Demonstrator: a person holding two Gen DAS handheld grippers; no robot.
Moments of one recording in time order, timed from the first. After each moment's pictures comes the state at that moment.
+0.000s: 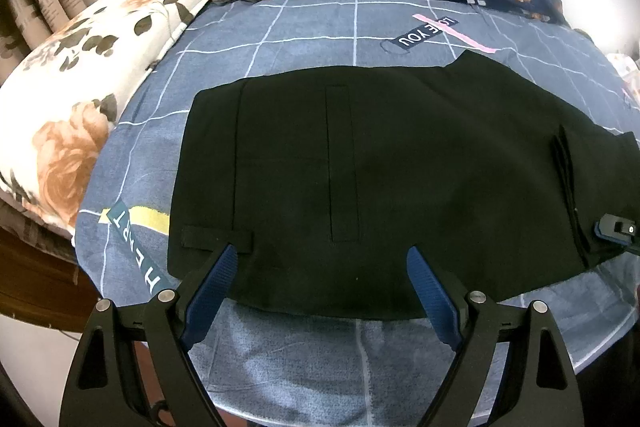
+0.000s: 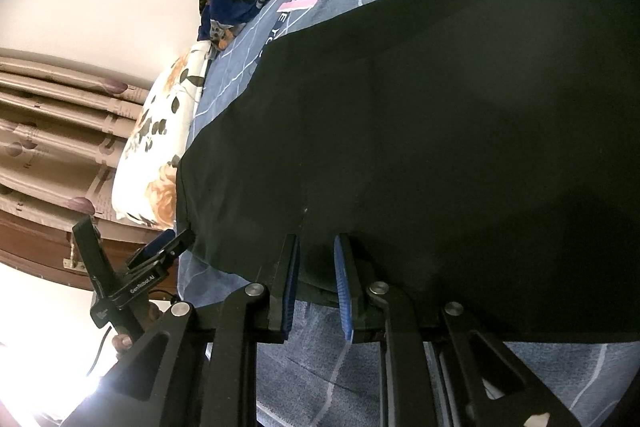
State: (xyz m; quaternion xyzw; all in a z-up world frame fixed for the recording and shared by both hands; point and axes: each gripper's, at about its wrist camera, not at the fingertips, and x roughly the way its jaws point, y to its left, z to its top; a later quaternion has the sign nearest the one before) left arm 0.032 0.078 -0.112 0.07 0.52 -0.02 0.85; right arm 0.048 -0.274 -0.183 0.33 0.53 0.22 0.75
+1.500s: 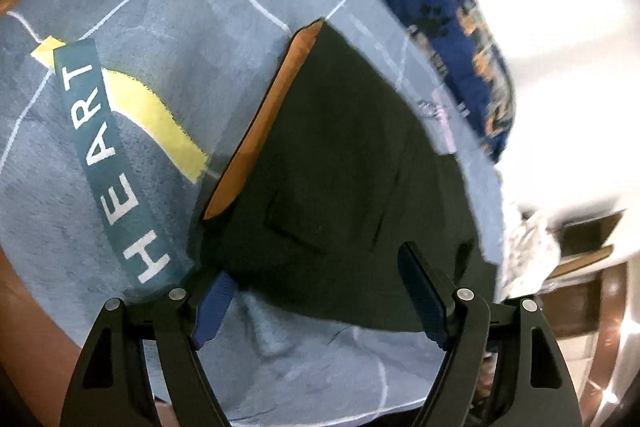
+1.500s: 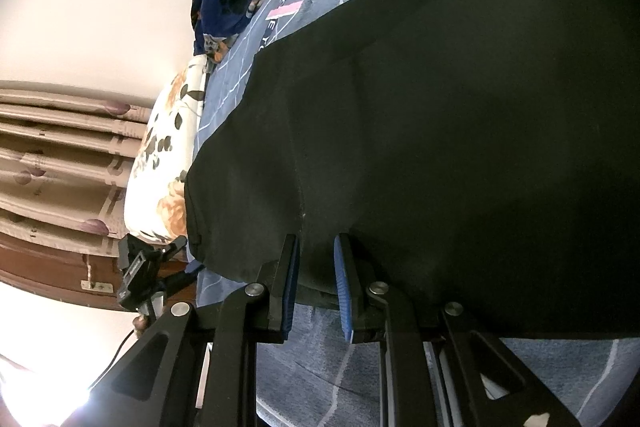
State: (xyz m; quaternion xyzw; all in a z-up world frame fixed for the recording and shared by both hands) left arm 0.043 0.237 -0.152 -0.35 0.53 -0.14 0.76; right arm 0.053 -0.275 -0.194 0.39 0.53 0.21 0.72
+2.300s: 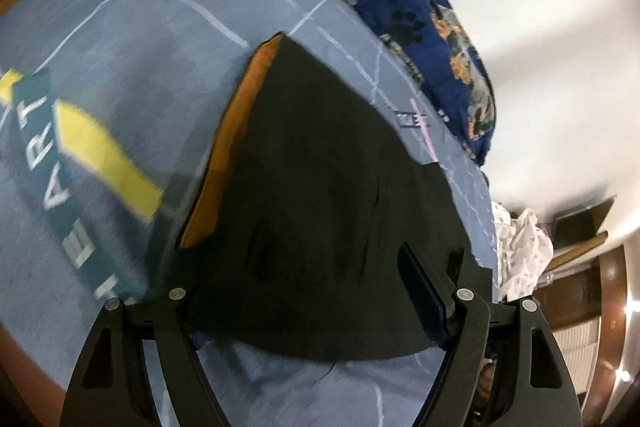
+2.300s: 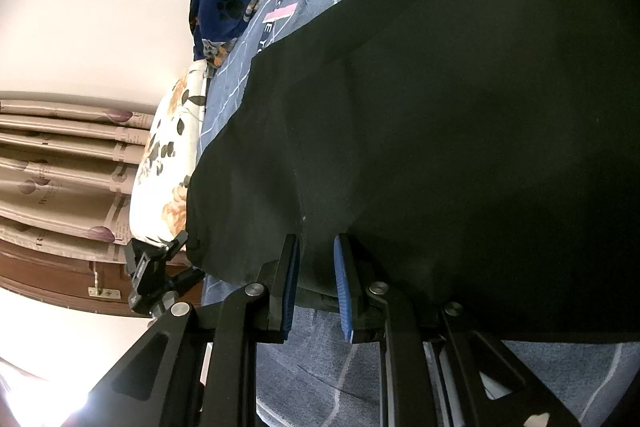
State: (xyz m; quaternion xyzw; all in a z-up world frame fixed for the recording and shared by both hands) left arm 0.065 0.219 -0.154 -0.33 0.50 -0.17 0.78; right arm 0.054 -0.276 -0.200 0.40 0.53 0.21 0.72
